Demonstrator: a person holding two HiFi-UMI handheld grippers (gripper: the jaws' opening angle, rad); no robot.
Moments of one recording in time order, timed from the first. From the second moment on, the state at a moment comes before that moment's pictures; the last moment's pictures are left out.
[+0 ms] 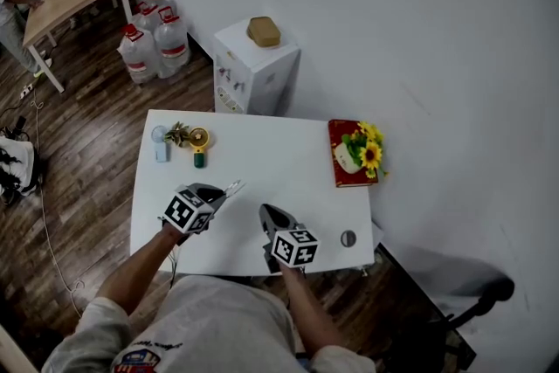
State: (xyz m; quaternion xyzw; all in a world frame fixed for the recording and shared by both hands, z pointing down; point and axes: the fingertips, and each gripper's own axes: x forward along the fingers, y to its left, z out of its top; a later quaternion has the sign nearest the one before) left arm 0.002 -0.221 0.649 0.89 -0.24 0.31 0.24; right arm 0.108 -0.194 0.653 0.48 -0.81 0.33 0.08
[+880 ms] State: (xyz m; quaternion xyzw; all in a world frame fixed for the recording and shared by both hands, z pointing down) left arm -0.040 -0.267 0.592 0.89 -0.34 0.22 0.22; right arm 0.146 -0.222 0.543 0.56 -0.82 0.13 0.07
